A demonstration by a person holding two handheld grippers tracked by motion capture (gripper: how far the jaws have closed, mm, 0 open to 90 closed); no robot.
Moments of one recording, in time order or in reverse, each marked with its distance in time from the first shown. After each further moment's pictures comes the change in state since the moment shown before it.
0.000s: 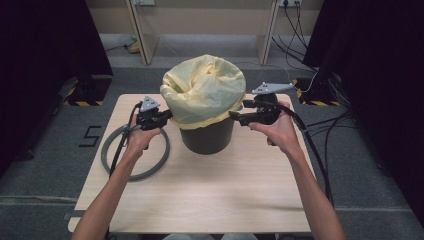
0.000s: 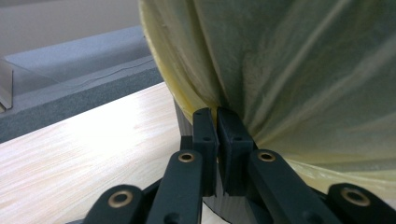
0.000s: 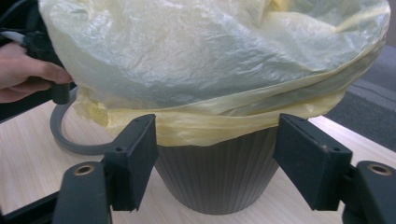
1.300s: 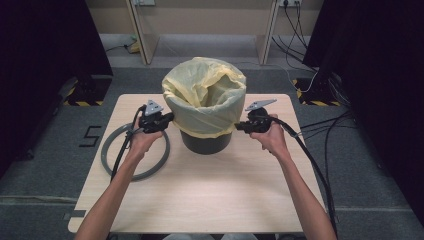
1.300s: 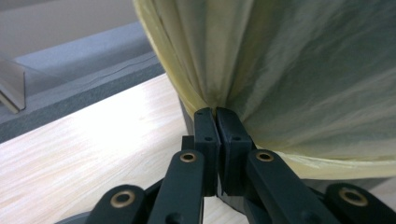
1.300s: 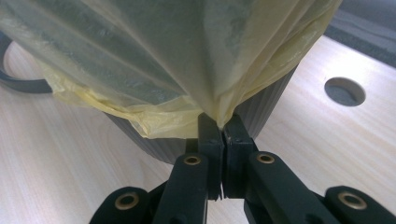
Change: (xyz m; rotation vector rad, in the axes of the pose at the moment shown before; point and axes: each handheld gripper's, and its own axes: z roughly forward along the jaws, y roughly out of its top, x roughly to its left) left arm 0.002 -0.014 0.017 0.036 0.020 0.010; right arm -0.044 -0.068 0.069 0.189 0.021 -0.011
